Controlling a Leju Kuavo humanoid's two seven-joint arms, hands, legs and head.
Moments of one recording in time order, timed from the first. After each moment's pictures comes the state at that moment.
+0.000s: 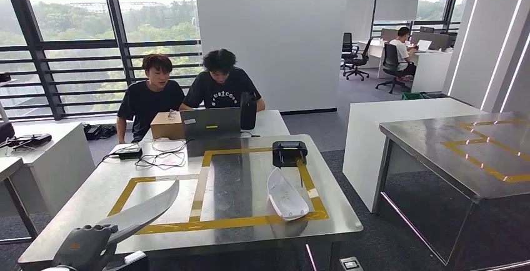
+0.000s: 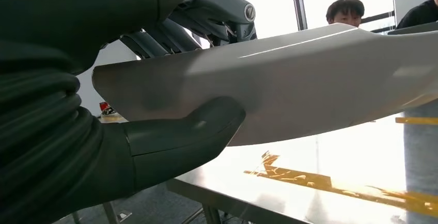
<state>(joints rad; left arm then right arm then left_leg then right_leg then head) -1.04 -0.05 -0.14 -0.30 -1.40 0.10 -0.27 -0.14 0.14 -0.47 -0.18 1.46 -0.10 0.14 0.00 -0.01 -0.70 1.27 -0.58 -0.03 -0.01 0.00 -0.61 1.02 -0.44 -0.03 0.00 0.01</state>
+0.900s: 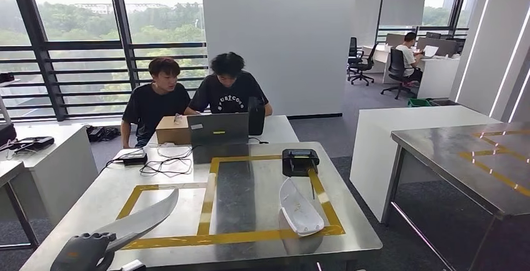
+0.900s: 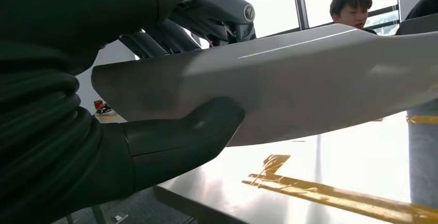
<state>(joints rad) -1.03 -0.05 -0.15 -0.30 -1.39 0.12 -0.28 -0.12 0.14 -0.47 -0.18 1.45 -0.12 0.13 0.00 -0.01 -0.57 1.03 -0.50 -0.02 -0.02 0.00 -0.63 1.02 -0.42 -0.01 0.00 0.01</state>
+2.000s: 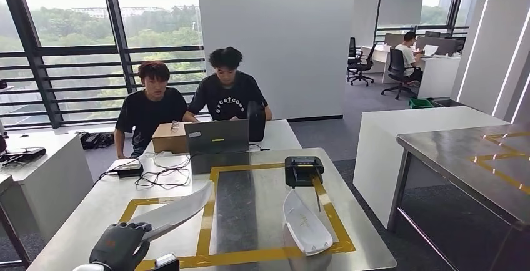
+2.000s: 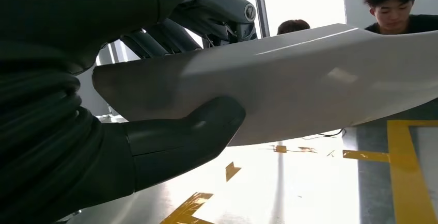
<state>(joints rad) -1.04 -0.18 -0.19 -0.31 -1.40 0.10 -0.28 -0.13 0.14 -0.47 -0.18 1.46 -0.11 0.13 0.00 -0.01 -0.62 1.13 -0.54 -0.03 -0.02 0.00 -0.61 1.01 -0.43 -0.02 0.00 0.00</state>
